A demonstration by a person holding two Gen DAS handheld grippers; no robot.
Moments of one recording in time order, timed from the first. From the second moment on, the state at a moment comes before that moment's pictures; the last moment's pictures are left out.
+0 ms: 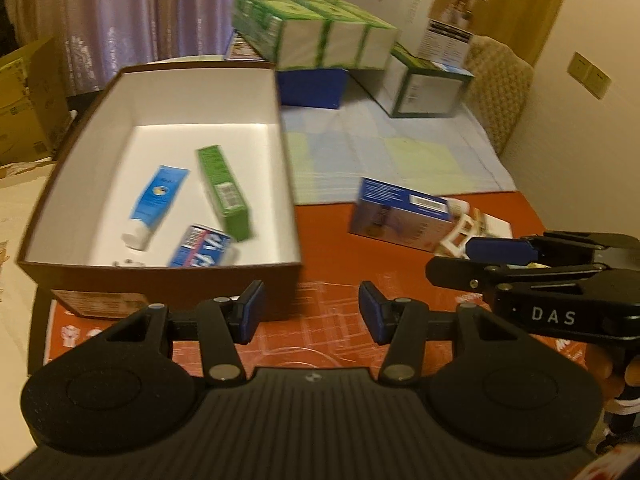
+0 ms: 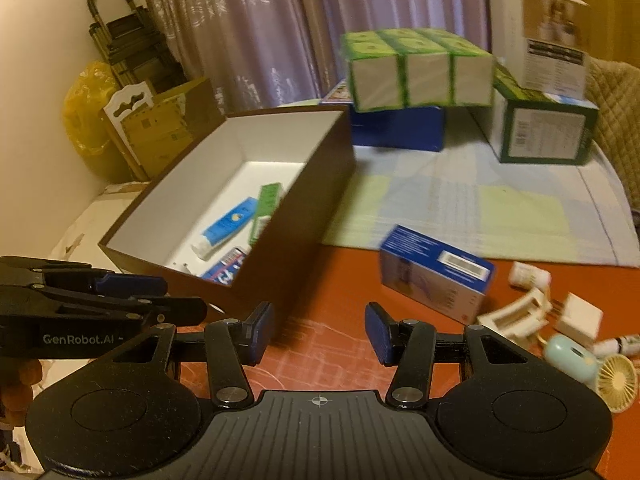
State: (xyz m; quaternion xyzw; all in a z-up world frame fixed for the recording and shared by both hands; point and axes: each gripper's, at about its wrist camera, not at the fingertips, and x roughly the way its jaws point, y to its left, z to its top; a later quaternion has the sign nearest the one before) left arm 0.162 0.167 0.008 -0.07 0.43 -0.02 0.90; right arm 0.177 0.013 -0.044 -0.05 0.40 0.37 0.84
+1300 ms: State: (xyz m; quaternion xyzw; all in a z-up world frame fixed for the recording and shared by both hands) left arm 0.246 0.026 -0.042 -0.02 0.47 -0.07 0.88; right arm 0.246 -0.164 -0.074 0.02 0.45 0.24 0.86
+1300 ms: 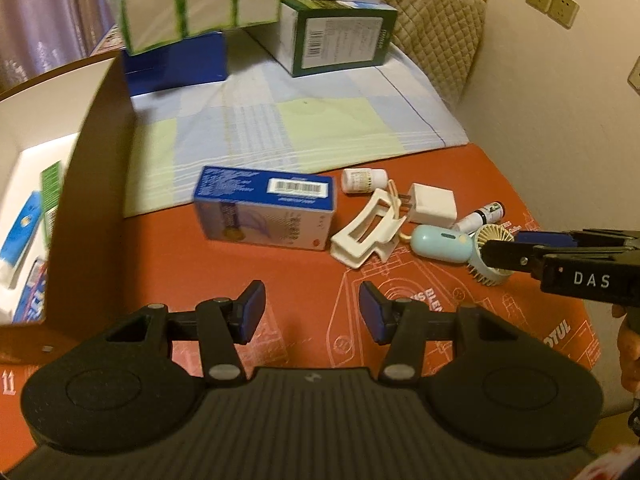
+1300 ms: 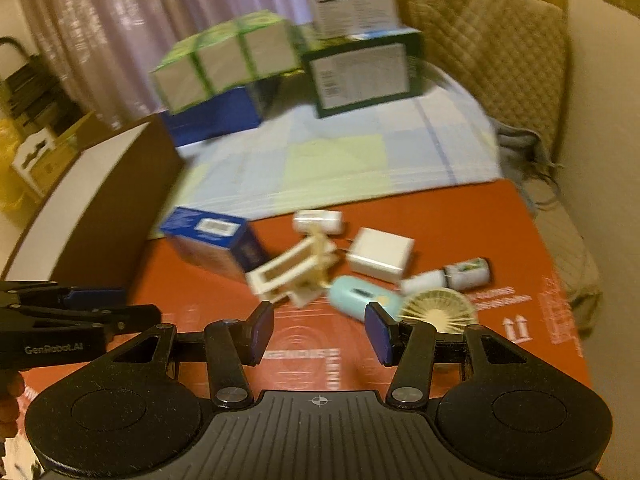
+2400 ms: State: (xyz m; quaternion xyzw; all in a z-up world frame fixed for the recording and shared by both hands) left arm 0.308 0.072 -0.088 -0.05 0.51 0.04 0.86; right arm 0.319 -0.231 -0.110 0.04 0.49 0.12 0.86
